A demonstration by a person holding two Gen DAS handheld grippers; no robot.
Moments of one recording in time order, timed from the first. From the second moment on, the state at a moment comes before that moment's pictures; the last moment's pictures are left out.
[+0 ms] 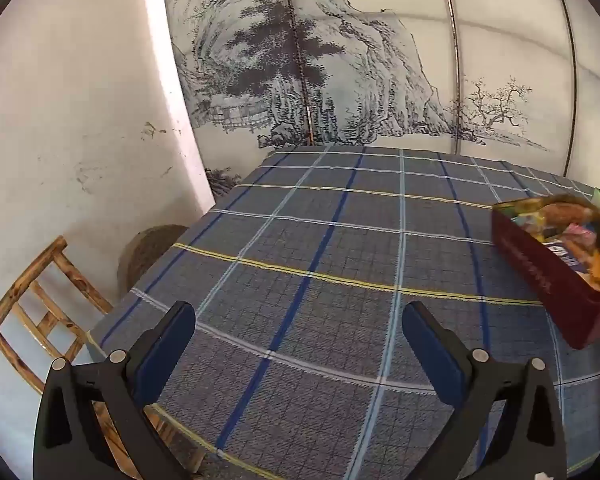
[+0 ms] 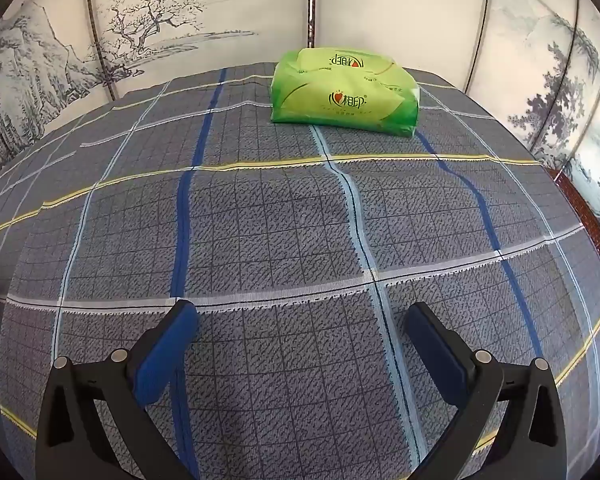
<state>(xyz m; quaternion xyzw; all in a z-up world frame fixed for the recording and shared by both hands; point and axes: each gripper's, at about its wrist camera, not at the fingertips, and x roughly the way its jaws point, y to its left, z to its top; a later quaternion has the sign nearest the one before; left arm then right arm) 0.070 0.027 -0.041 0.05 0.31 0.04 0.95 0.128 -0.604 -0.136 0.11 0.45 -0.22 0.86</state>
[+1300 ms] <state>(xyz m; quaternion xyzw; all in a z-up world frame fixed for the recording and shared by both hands) 0.144 0.083 -0.085 -0.19 0.22 0.19 0.94 0.129 -0.604 -0.135 0.11 0.45 -0.22 0.86</state>
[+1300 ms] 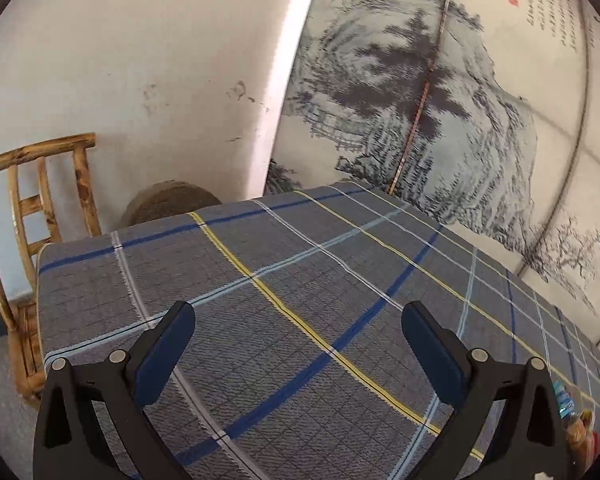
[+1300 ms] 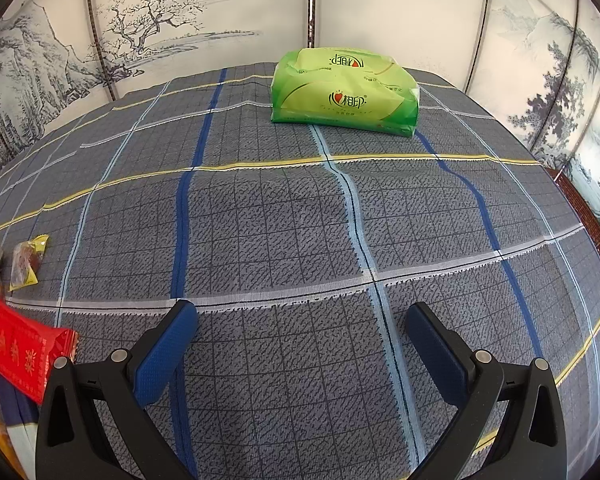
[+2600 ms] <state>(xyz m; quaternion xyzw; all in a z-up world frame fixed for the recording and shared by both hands) 0.148 0.086 -0.089 -0.19 0.23 0.21 0.93 0.129 -0.604 -0.135 0.11 0.45 -0.22 0.86</state>
